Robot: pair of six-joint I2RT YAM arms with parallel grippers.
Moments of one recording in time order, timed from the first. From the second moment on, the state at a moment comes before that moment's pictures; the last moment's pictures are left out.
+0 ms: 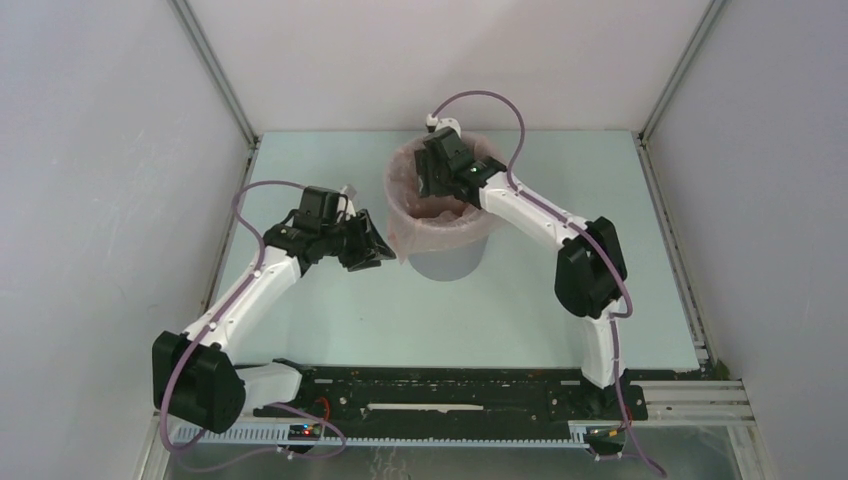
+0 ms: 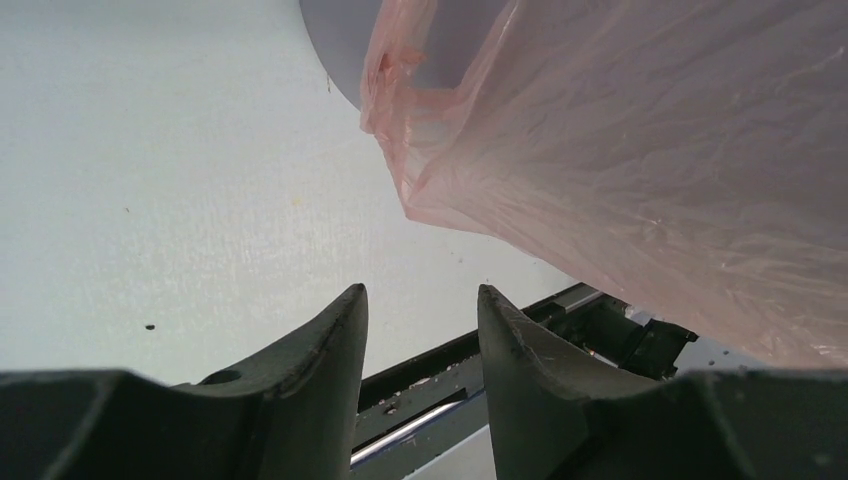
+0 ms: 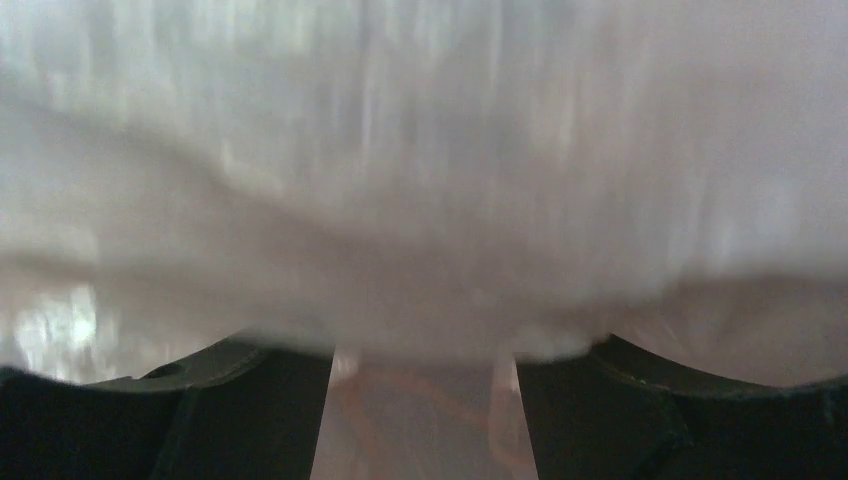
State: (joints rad) left arm -0.32 1.22 0.96 -0.62 0.38 -0.68; right arm 0.68 2.08 1.91 -0.51 0.27 0.36
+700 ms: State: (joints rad) left arm -0.32 1.23 0.98 -0.64 0.38 -0.68; right arm 0.69 2.11 1.73 -0.53 0.10 0.45
